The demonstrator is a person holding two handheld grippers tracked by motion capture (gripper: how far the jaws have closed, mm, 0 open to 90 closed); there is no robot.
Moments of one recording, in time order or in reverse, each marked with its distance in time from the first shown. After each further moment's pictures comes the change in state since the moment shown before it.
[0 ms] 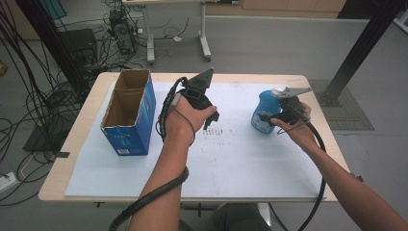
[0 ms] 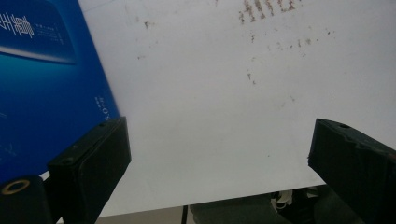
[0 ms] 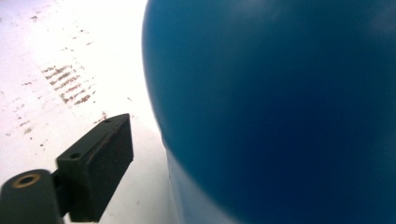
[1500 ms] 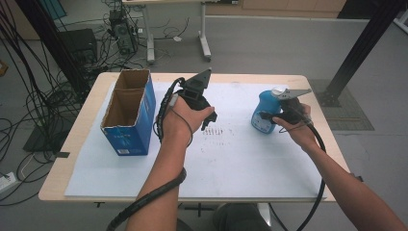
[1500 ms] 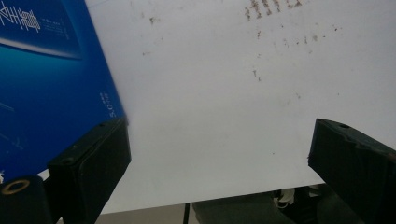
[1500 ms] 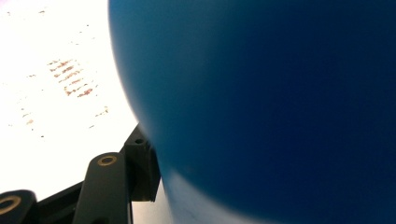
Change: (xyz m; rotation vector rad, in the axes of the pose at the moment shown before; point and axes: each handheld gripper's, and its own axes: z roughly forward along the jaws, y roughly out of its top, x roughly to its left) left arm 0.004 -0.003 0.000 0.003 0.008 -0.006; right arm -0.006 -0.007 0.004 -0.008 0.040 -0.009
